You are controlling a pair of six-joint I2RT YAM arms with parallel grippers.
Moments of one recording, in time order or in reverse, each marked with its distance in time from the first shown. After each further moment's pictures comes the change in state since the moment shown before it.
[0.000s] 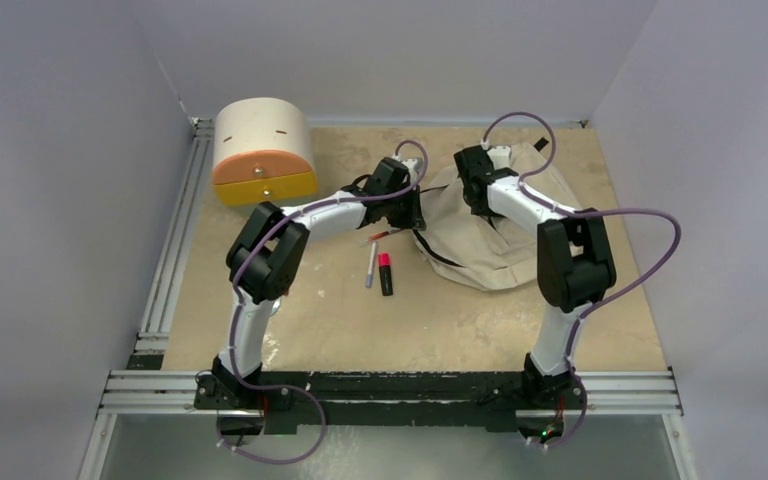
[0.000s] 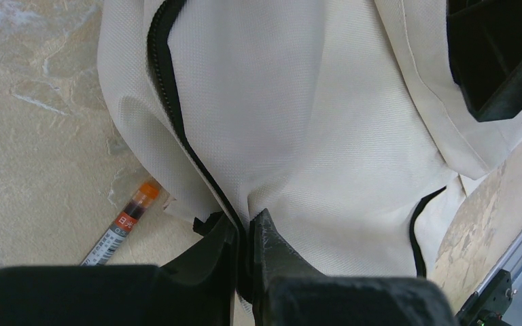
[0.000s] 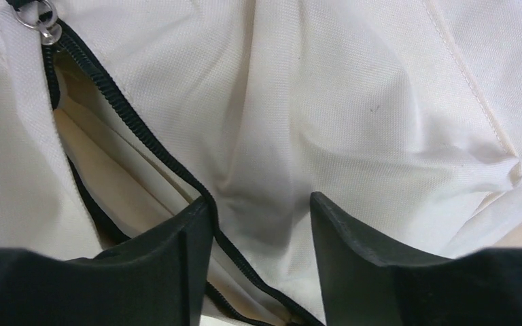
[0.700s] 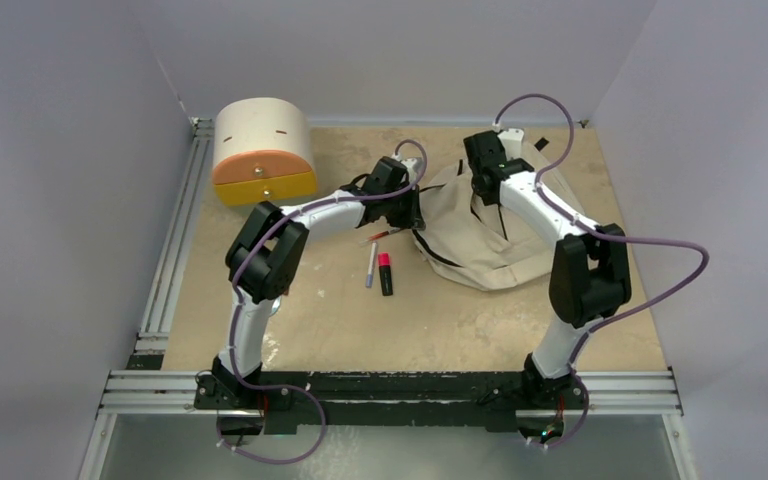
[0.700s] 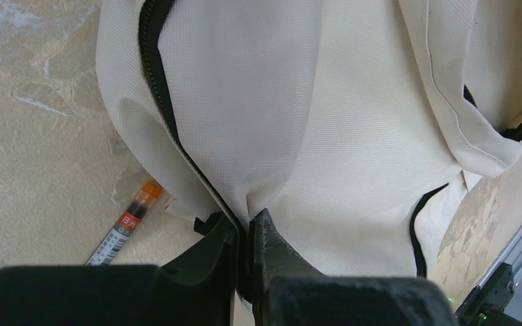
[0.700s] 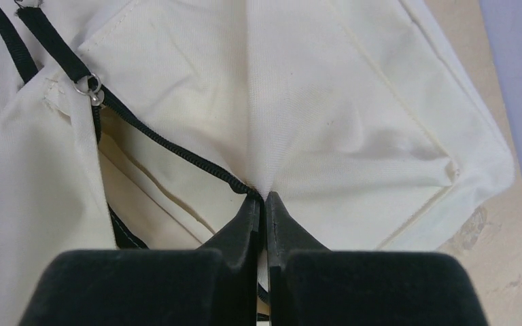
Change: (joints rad) left arm 0.007 0.000 0.000 -0.002 0.019 0.011; right arm 0.002 -0.104 0.049 -0.031 0.010 0.015
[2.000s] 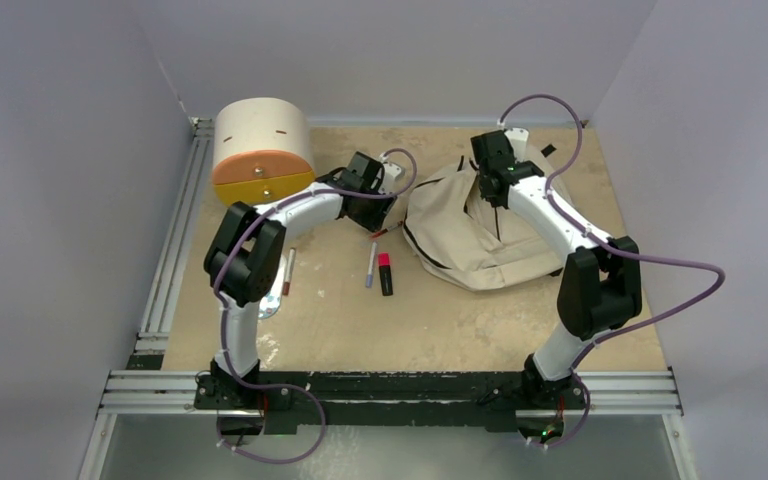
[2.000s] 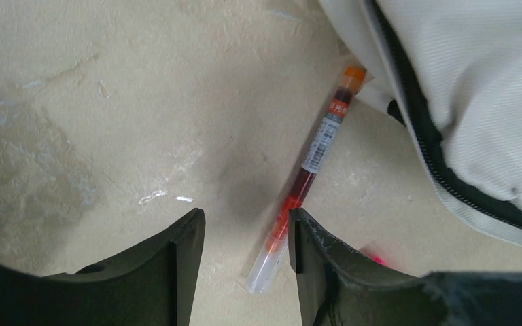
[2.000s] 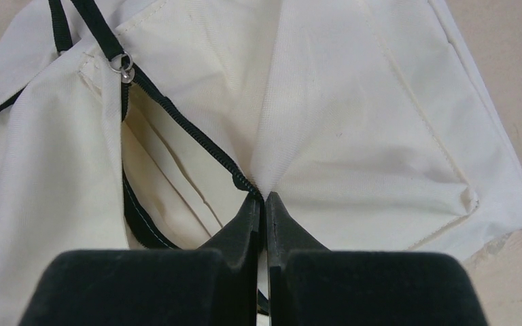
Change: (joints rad) left arm 0.095 -0.103 -0.062 -0.251 -0.231 0.537; right arm -0.005 -0.095 -0.034 0.000 -0.114 0.006
